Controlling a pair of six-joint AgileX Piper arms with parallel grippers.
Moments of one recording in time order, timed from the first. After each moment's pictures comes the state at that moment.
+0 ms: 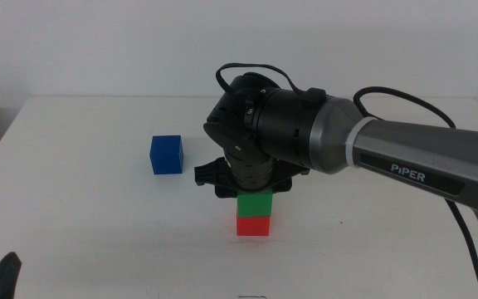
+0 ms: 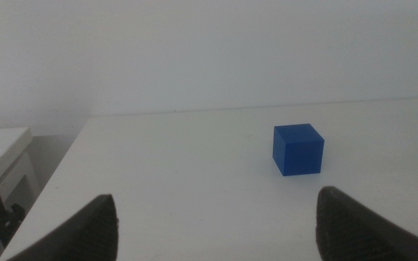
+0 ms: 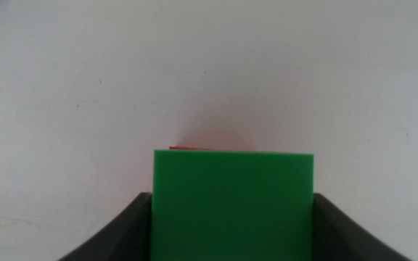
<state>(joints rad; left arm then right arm) -0.08 -0.01 0.03 0.06 0.13 -0.05 0.87 2.06 -1.71 -0.40 1.06 0.95</state>
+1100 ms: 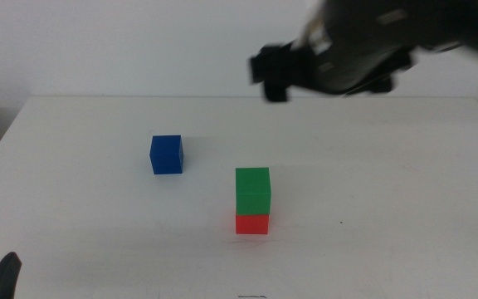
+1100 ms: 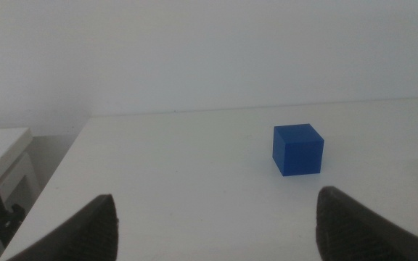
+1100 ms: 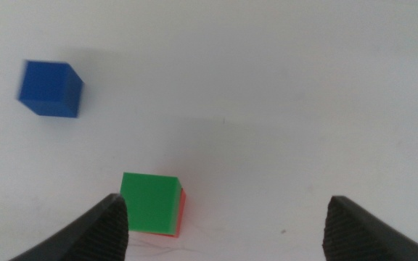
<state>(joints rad) -0.08 -0.01 0.03 0.06 0.13 -0.05 0.86 1.66 -1.73 -0.50 1.21 0.82</state>
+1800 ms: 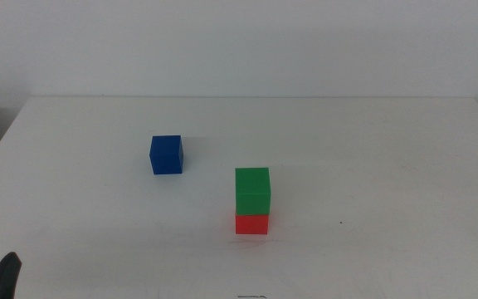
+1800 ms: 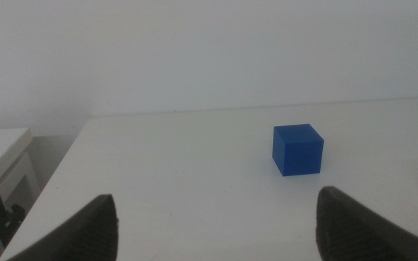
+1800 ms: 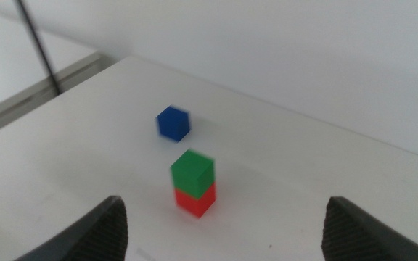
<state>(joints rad) -0.08 -0.01 0.03 0.06 0.13 -0.05 0.66 0.55 -1.02 -0.07 0.89 0.09</state>
